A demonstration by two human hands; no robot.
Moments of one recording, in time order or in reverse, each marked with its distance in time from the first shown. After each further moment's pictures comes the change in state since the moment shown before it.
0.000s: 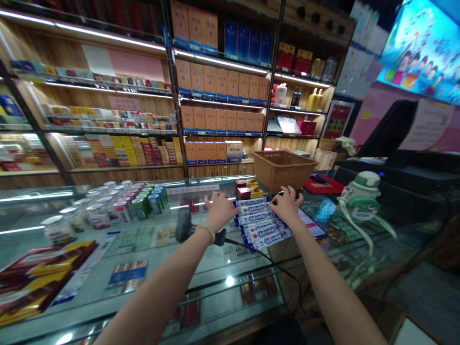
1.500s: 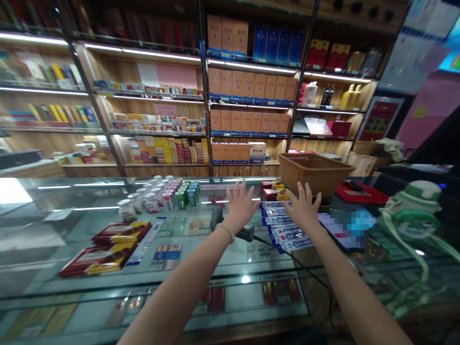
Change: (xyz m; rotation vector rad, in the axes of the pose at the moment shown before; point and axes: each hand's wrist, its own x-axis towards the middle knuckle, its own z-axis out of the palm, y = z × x) left_hand -0.033 -0.019 -0.033 0.191 0.182 0.090; right_hand -0.017 -0.052 -0.009 -0.155 0.049 -0.178
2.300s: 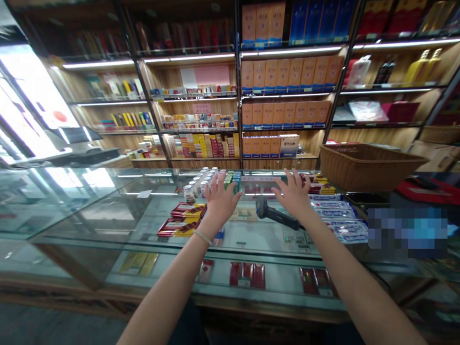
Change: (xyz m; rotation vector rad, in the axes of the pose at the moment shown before) left_hand -0.097 -0.151 -0.112 0.193 0.079 -0.244; right_hand -0.002 -0.177 -0.048 0.253 0.137 -0.259
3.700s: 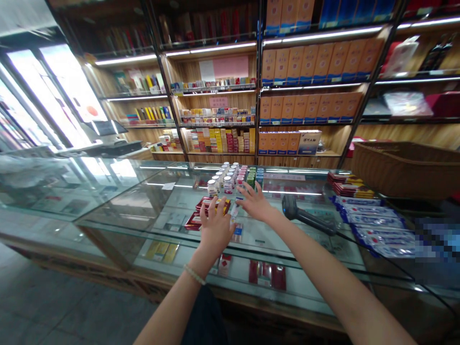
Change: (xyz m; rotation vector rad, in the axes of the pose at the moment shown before) left_hand -0.092 -0.083 -0.012 0.192 -0.187 0.004; right_hand 0.015 -0.174 0.077 0.243 -0.268 -0.625
